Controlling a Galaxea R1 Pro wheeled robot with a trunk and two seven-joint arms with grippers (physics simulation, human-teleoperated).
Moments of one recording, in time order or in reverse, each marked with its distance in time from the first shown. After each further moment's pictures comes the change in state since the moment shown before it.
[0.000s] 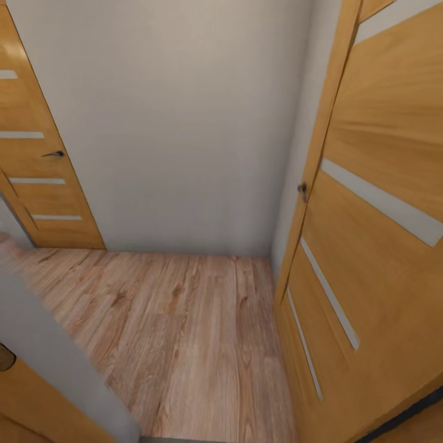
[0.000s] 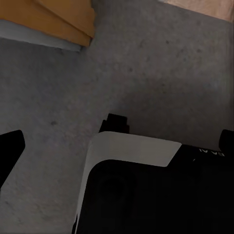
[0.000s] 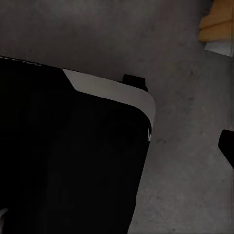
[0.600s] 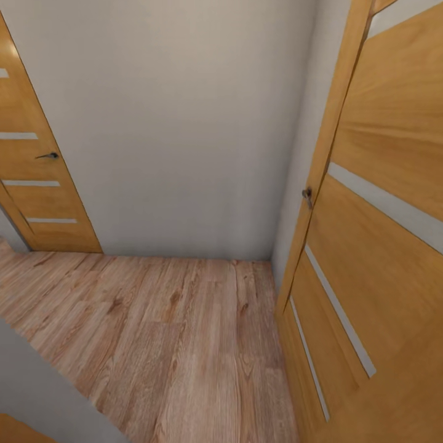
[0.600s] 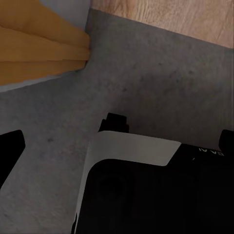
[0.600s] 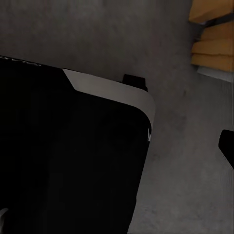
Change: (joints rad) left arm 0.000 -0.002 0.000 0.000 0.000 0.002 0.001; right arm 0.000 0.000 0.000 0.000 0.000 0.000 0.000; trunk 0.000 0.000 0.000
